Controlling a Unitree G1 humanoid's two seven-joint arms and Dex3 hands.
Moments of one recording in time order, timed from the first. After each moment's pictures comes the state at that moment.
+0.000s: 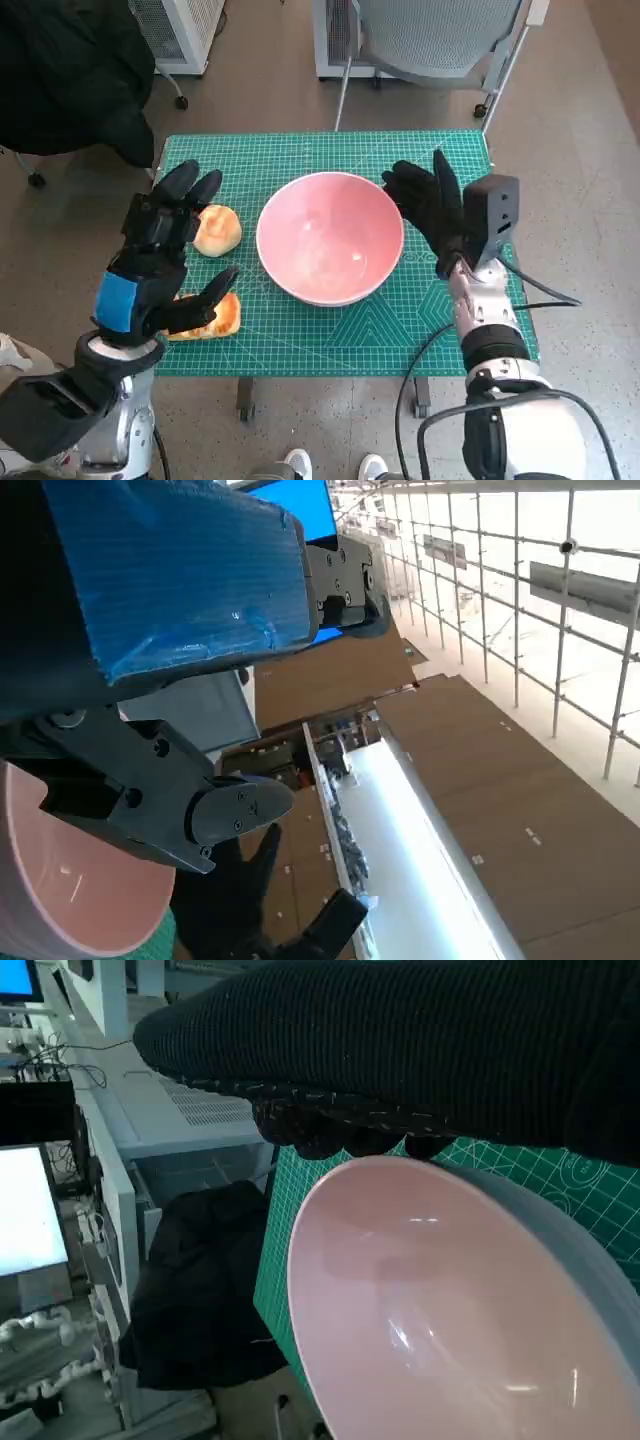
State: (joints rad) left arm -0.10 0.22 0.17 -0.26 -0.29 -0.24 -0.32; right arm -1.00 -0.14 -0.26 1.34 0.05 -0.24 0.35
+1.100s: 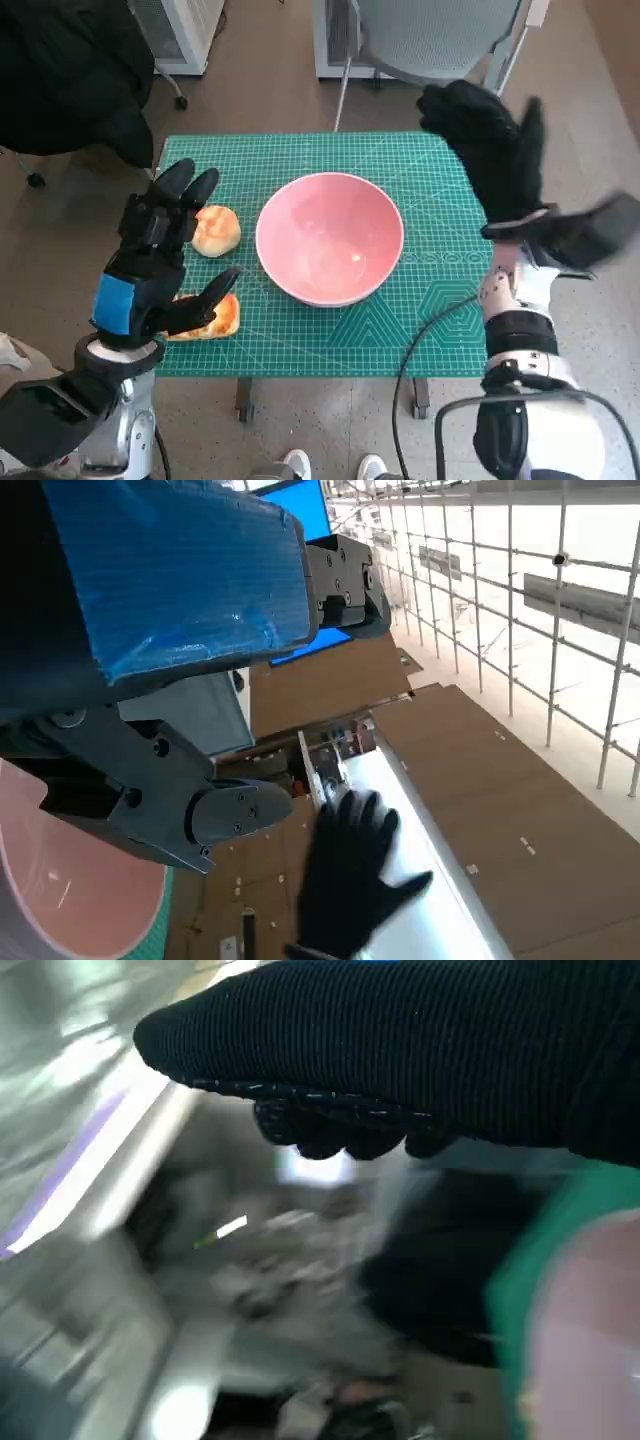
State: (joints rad) left arm -0.10 0.22 0.16 -0.28 -0.29 -0.24 -0.30; right arm -0.98 -0.13 -0.42 1.04 0.43 -0.70 1.00
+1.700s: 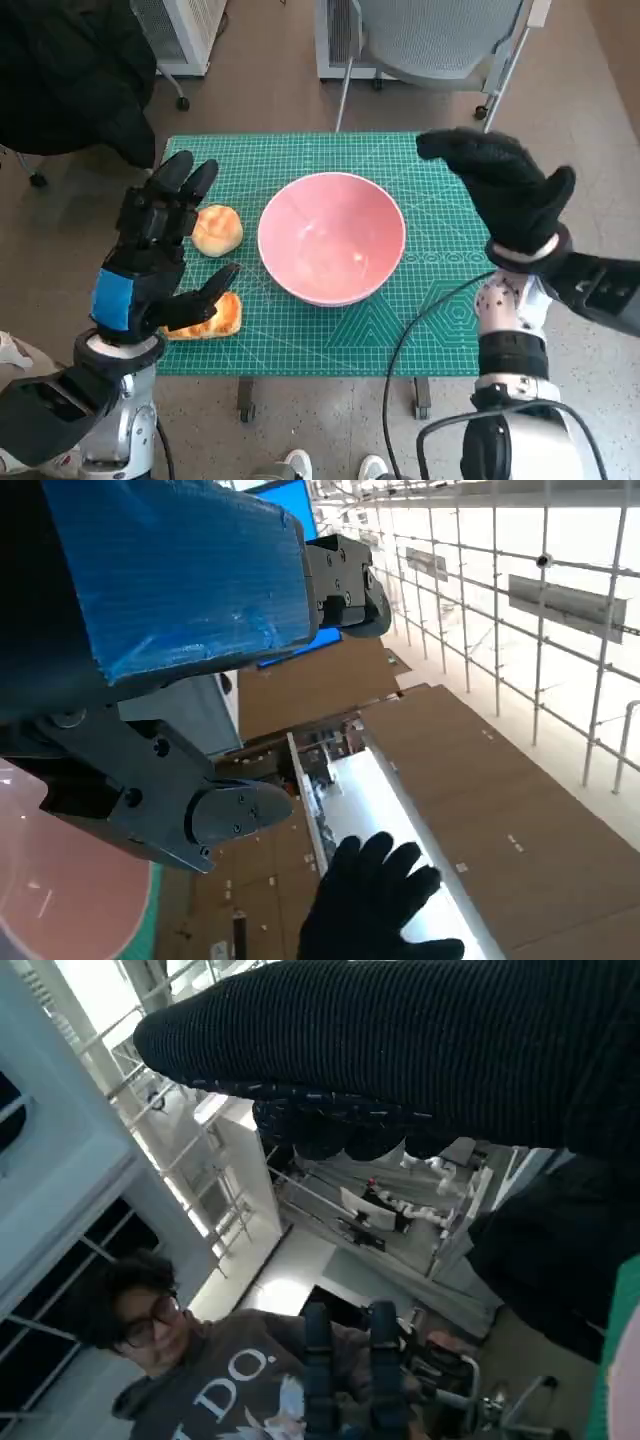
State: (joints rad) left arm -0.14 0.22 0.17 -0.28 -0.29 -0.24 -0.30; right arm -0.87 -0.10 -0.40 0.88 0.58 -0.71 1.21
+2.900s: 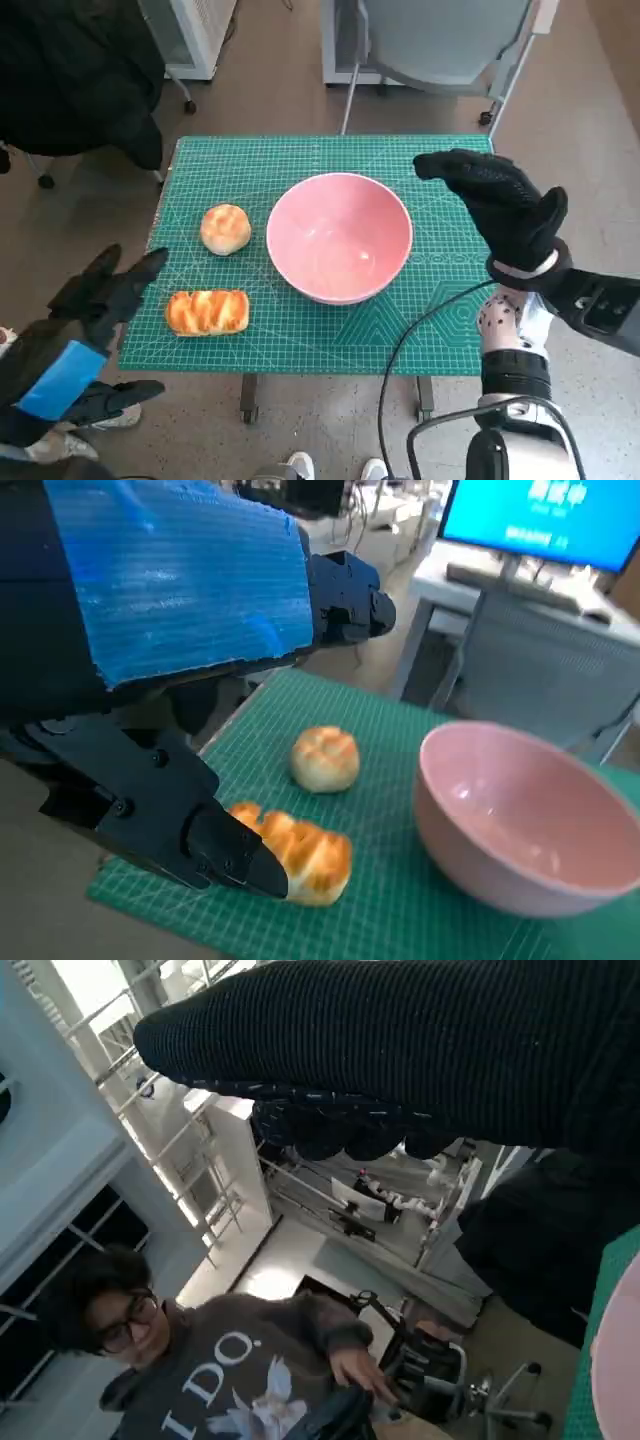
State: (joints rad) left arm 0.25 0.71 0.34 -1.04 0.42 0.58 -0.62; right arm -0.79 -0.10 -0.35 0.77 0.60 -0.69 1.18
